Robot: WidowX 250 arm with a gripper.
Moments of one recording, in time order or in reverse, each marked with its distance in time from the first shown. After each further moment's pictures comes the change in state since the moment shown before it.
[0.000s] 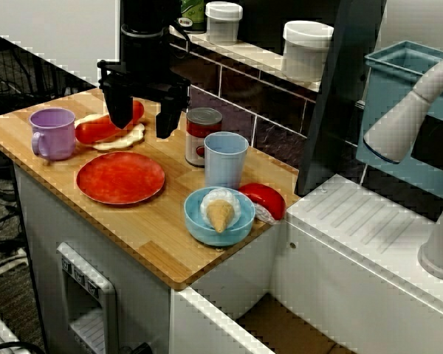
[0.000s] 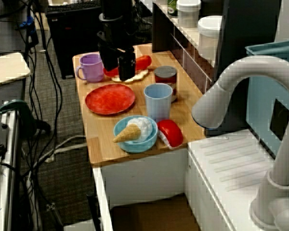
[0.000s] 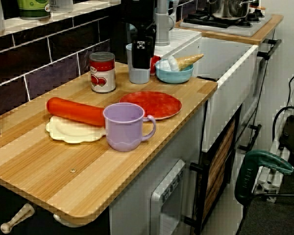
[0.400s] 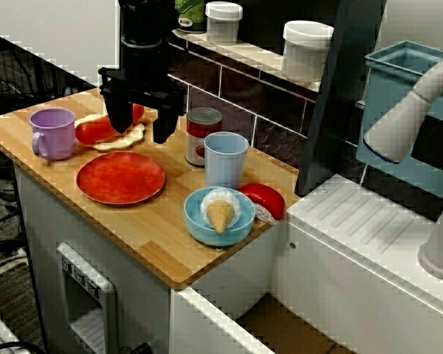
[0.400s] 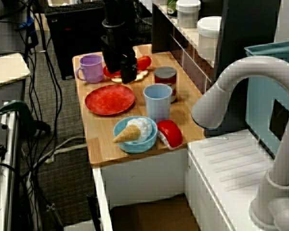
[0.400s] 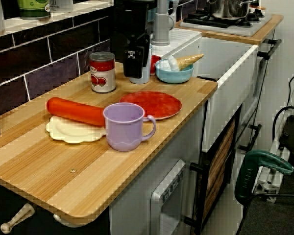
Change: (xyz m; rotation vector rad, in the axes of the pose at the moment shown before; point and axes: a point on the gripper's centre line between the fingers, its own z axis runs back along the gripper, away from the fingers) arm 0.009 0.010 -0.012 0.017 -0.017 -0.042
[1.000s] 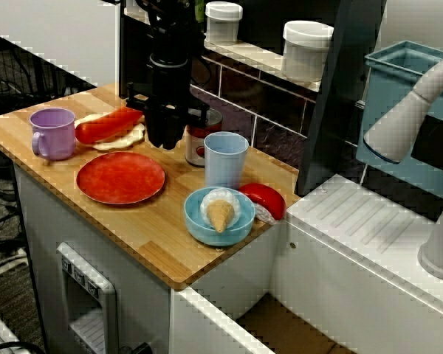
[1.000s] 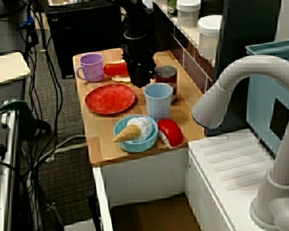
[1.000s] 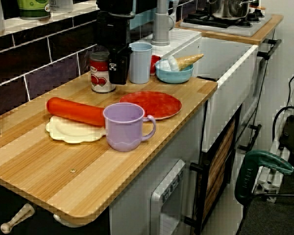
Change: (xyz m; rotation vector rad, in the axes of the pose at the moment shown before) arm 0.029 -0.011 -0.030 0.030 -0.009 0.008
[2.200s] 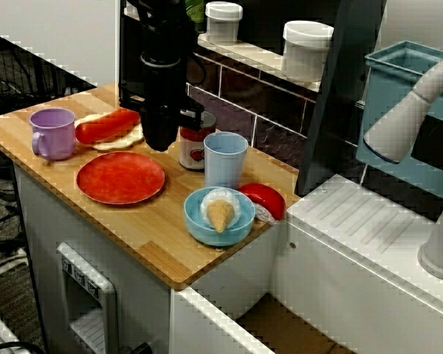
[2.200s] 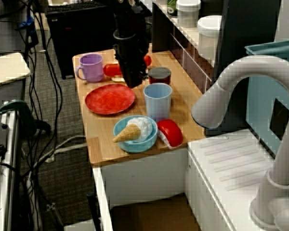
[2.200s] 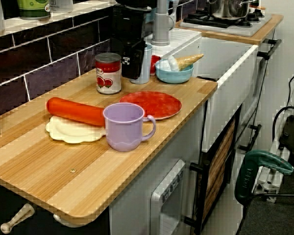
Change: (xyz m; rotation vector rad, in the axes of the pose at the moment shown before) arm -0.016 -0.007 0.009 -0.009 -0.039 -0.047
